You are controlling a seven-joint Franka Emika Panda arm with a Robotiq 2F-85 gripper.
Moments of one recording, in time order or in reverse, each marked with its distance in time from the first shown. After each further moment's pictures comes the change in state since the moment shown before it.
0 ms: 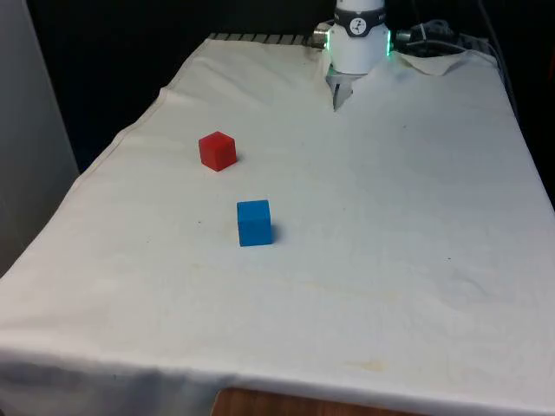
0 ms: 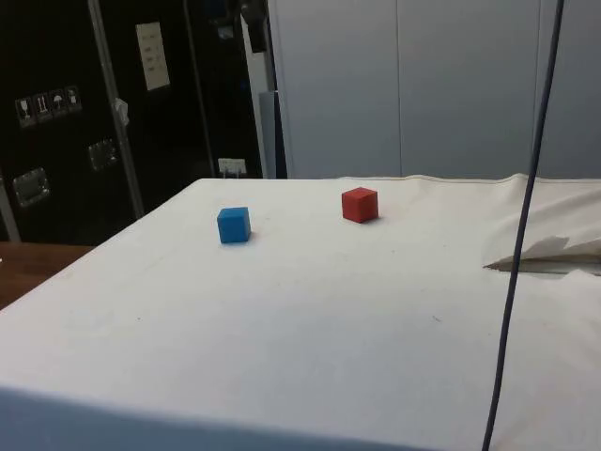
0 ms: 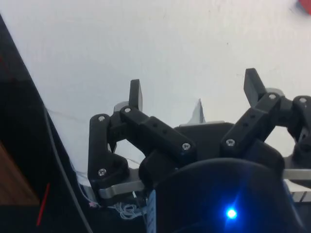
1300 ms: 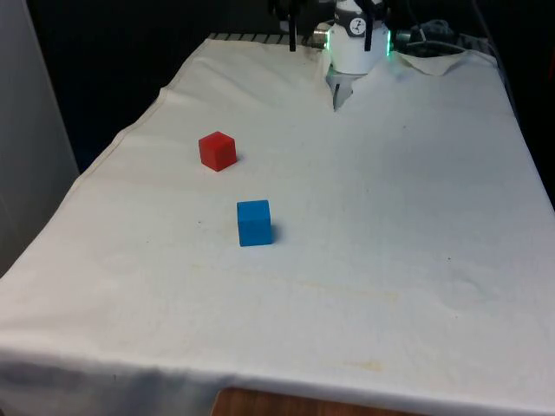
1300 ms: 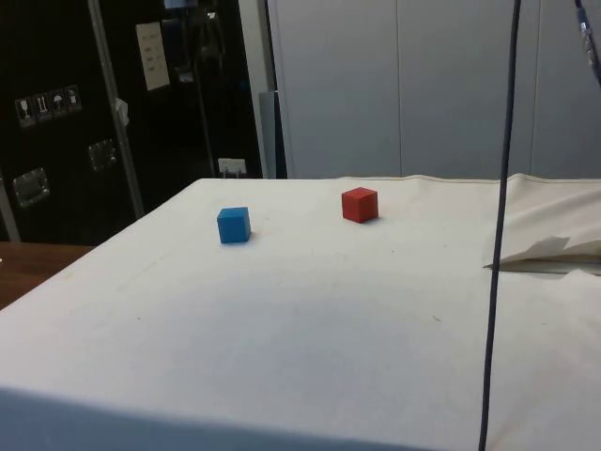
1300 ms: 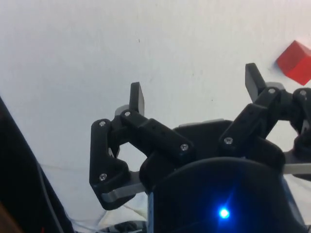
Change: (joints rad) arm -0.009 0.241 -0.018 0.184 -0.023 0.114 -0.077
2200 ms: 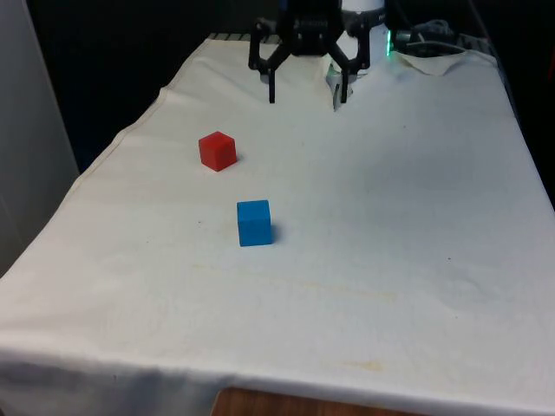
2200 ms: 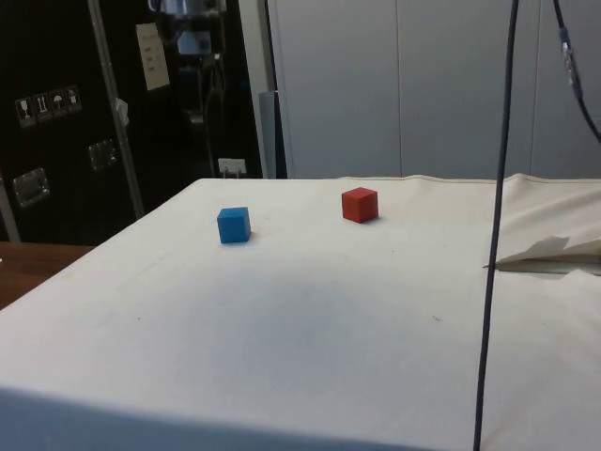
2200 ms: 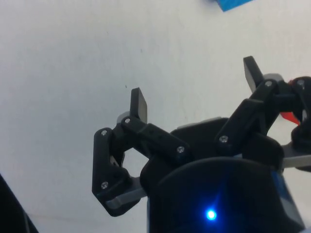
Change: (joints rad) arm -0.009 0.051 -0.028 -0.110 -0.002 0.250 -0.135
